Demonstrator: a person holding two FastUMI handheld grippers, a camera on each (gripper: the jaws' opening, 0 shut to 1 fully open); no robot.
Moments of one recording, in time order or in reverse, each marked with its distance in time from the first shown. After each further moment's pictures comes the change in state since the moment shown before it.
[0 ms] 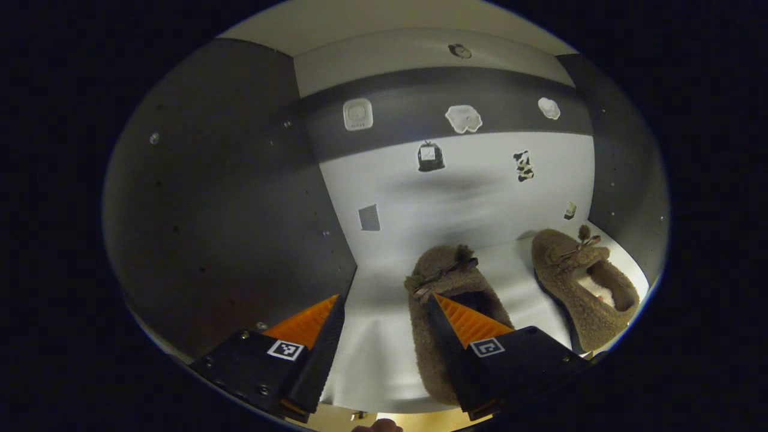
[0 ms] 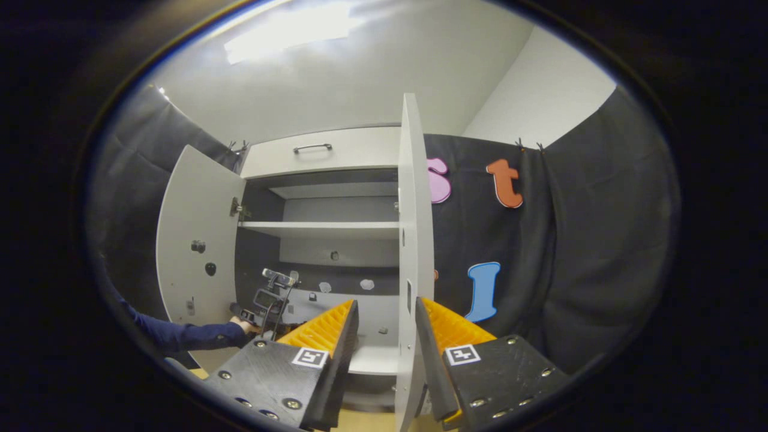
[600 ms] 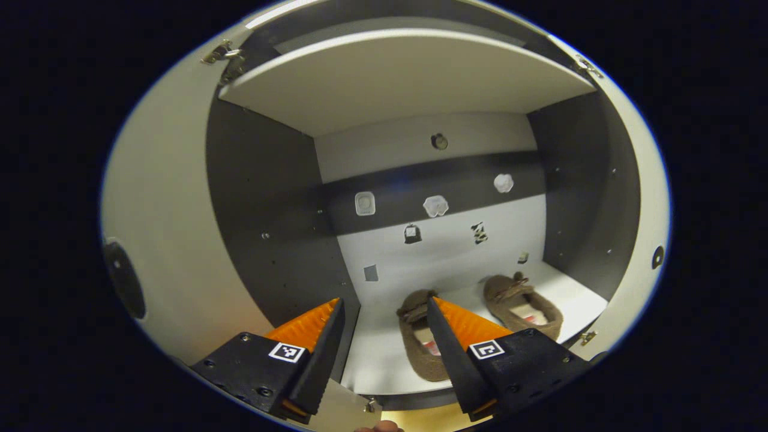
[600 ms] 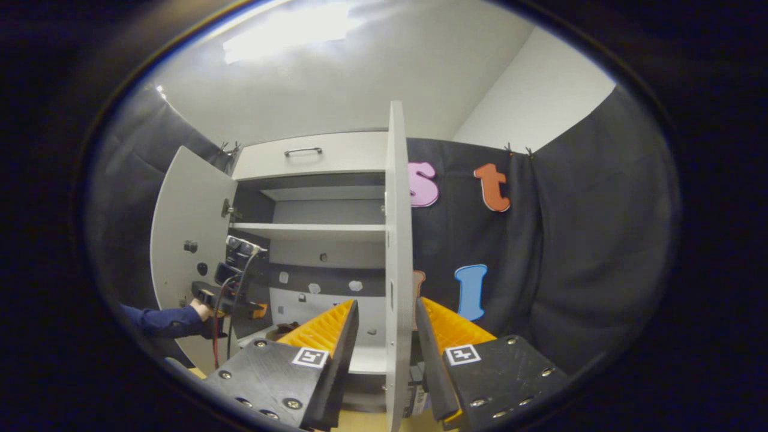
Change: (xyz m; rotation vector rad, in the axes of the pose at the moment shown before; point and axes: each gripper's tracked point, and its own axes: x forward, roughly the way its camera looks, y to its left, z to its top) left arm -0.123 -0.005 0.068 -0.034 -0.247 -0.100; right arm -0.017 -0.028 0.012 -0.009 -0.036 -0.087
